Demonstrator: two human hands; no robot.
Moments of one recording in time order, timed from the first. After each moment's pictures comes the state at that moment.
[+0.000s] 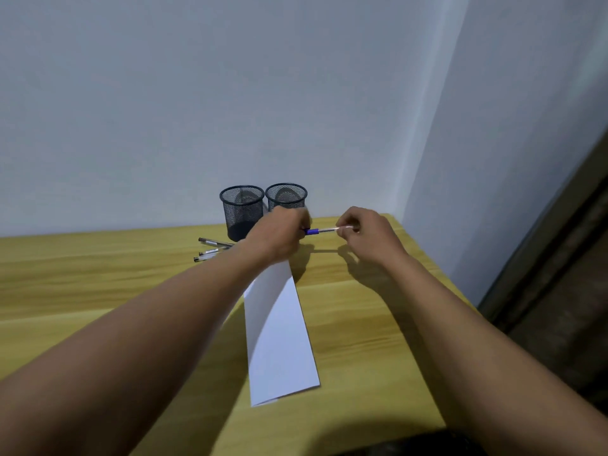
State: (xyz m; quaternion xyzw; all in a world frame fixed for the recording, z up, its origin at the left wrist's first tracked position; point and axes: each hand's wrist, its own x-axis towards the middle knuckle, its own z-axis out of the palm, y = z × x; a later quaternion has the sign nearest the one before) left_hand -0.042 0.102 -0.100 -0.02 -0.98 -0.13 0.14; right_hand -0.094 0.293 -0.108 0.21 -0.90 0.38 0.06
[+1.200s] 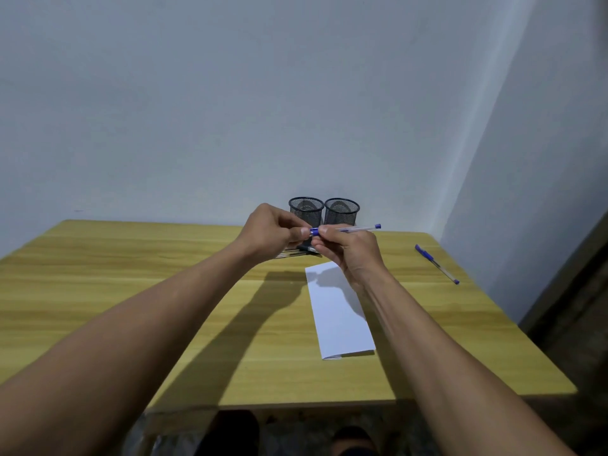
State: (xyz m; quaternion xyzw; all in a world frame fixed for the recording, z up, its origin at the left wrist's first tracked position) left_hand 0.109 0.027 -0.060 0.05 -0.83 -0.53 0.19; right_hand 0.051 0.190 -0.075 0.13 -0.54 0.81 -0.18
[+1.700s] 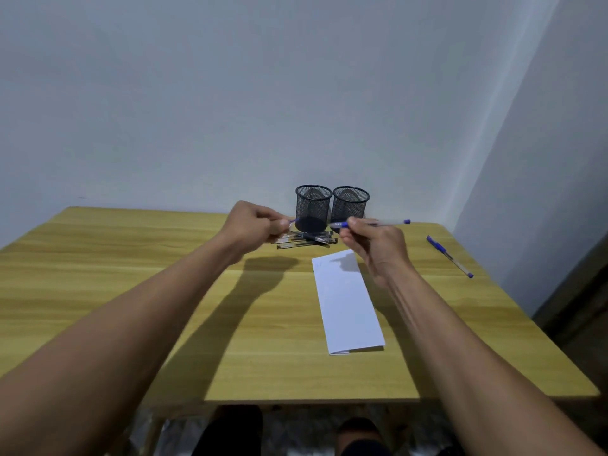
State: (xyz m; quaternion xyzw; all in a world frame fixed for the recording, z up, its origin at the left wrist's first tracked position) left_hand 0.109 -0.004 -0.080 0.13 -0.79 -0.57 0.18; right_hand 0.027 0.204 -0.090 0.10 -0.55 0.82 -0.14
